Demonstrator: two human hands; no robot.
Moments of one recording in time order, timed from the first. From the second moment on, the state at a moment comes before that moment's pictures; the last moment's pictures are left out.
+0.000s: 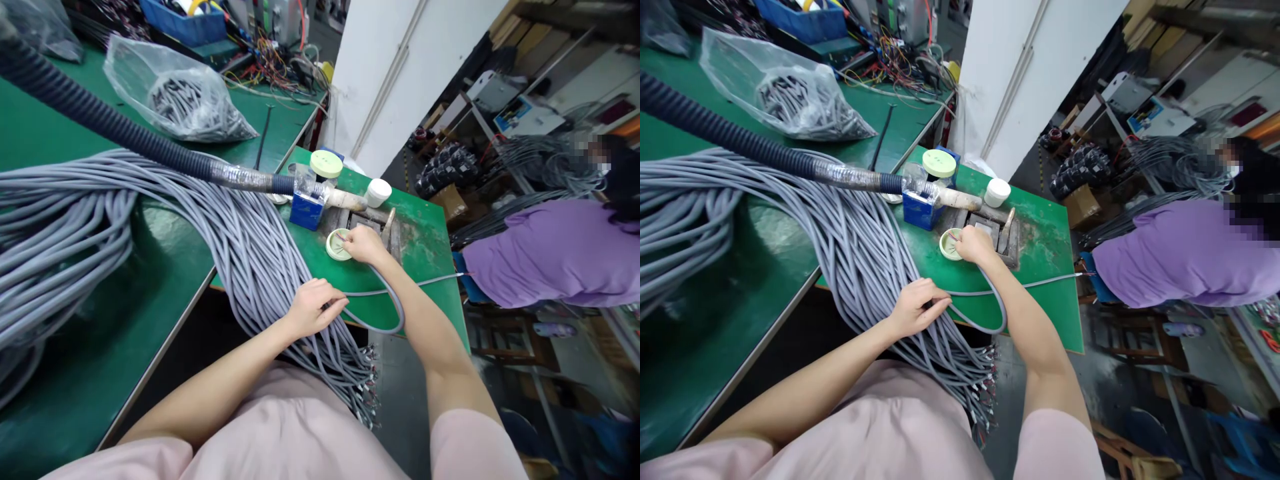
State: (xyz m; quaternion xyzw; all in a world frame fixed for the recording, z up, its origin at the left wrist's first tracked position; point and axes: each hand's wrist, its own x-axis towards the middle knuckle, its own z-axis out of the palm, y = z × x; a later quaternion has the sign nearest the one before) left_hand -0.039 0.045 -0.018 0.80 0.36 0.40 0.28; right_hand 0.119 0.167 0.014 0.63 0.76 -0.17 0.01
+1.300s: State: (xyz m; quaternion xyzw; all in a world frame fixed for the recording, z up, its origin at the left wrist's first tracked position) left_hand -0.040 0.046 -0.018 0.80 0.32 0.45 0.24; right_hand 0.195 0.224 -0.018 0.76 0.62 -0.17 0.04
